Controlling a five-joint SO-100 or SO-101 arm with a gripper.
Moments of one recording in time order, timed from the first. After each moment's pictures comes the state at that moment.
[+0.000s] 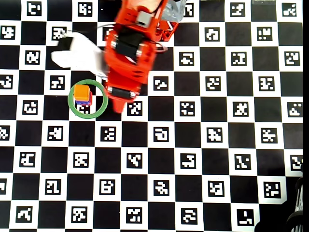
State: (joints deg) arm 12.8 110.3 94.4 93.0 -2.5
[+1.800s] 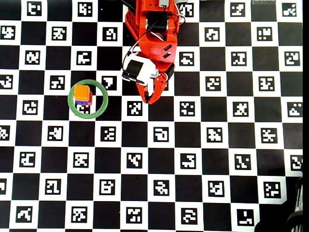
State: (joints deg) arm 2.5 181.7 179.4 55.0 -68.1
